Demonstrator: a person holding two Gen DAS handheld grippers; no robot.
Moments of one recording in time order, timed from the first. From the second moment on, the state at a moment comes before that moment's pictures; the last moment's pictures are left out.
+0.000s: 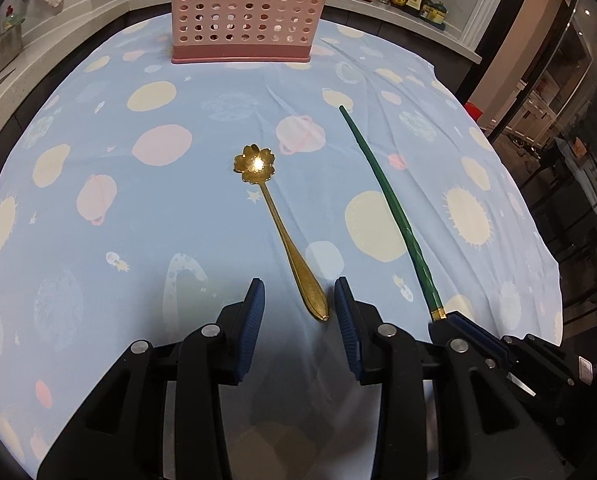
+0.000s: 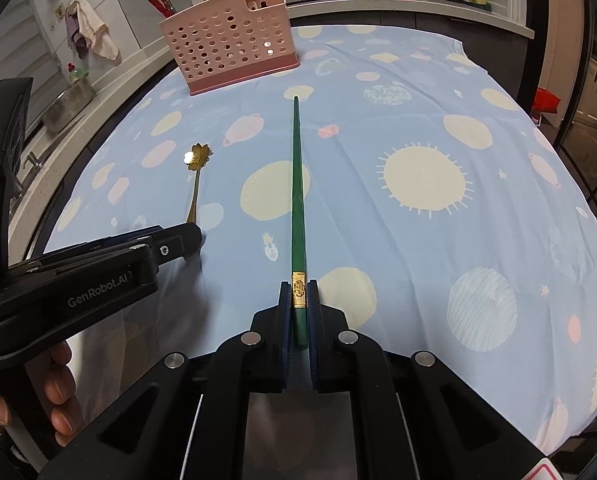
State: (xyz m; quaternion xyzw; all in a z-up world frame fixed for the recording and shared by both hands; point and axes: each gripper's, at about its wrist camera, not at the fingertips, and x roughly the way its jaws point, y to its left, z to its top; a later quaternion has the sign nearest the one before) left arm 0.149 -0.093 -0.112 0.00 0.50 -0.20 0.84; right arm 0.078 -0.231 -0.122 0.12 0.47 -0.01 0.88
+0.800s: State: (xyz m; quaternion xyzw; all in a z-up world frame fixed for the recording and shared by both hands) left arm 0.132 -0.052 -0.071 -0.03 0.46 -0.19 0.87; right arm 0.066 -0.226 -0.093 0.13 0.44 0.00 0.89
